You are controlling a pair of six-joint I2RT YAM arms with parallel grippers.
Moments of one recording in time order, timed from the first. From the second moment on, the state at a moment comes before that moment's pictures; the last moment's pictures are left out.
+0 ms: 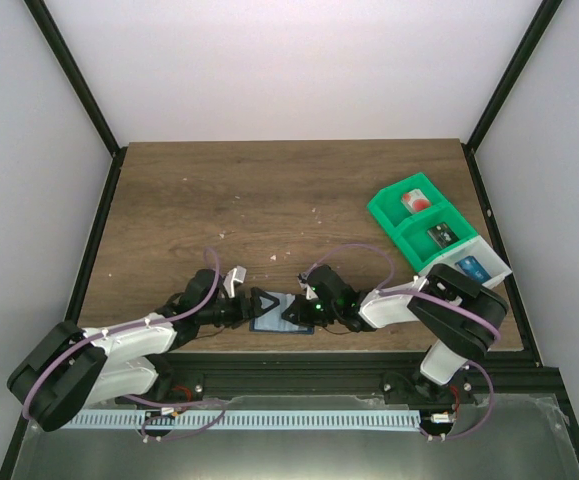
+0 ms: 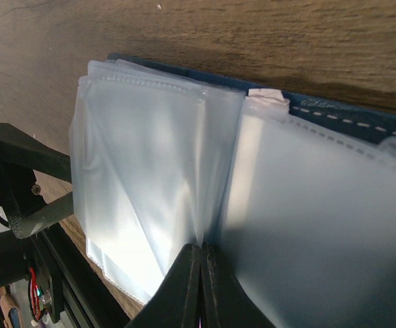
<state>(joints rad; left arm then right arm) -0.68 1.15 0.22 0.33 0.49 -1.02 0.92 1.63 0.52 0.33 -0.36 0.98</state>
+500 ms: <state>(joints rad) -0.68 1.14 0.22 0.41 0.56 -1.06 0.92 1.63 0.52 0.35 -0.37 0.98</state>
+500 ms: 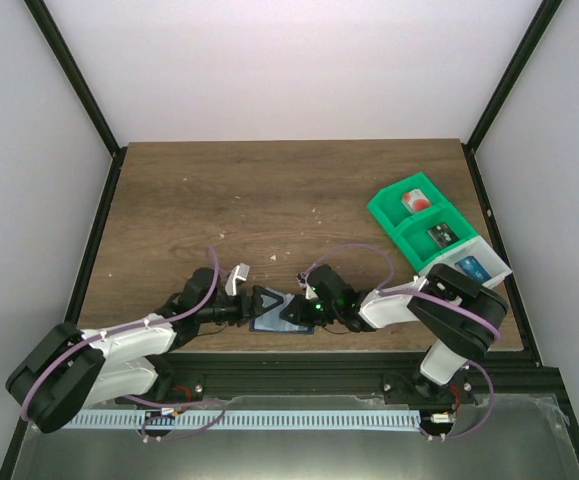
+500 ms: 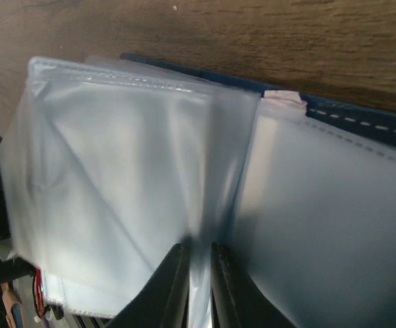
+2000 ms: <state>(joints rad) -0.75 1.26 0.23 0.67 0.61 -1.18 0.92 1.33 0.33 0.44 -0.29 0.98</state>
